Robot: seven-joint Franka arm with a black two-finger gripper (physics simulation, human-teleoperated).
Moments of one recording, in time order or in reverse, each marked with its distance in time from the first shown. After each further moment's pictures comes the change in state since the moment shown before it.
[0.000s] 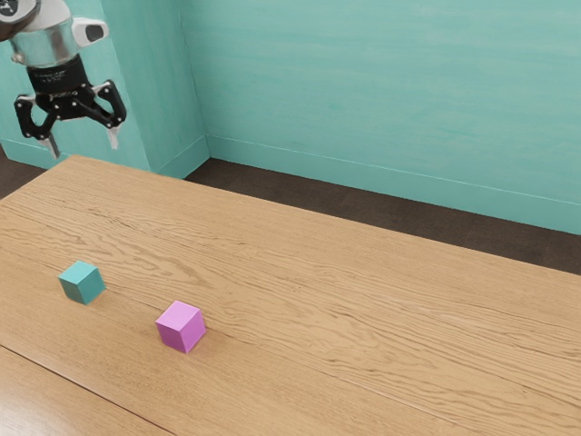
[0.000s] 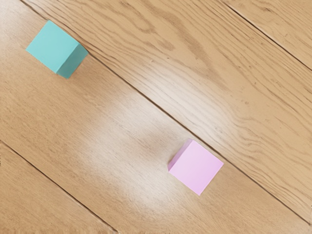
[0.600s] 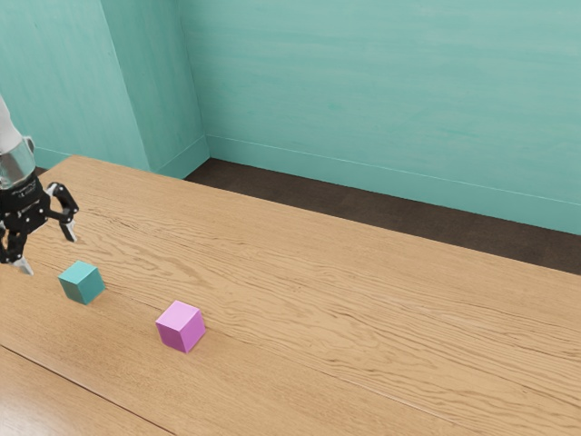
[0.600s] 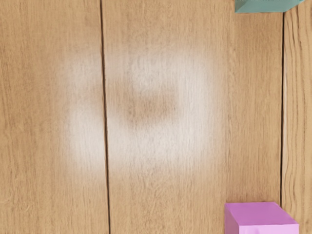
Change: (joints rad) arm 0.210 -0.251 0.012 -0.626 -0.096 0.342 -0.593
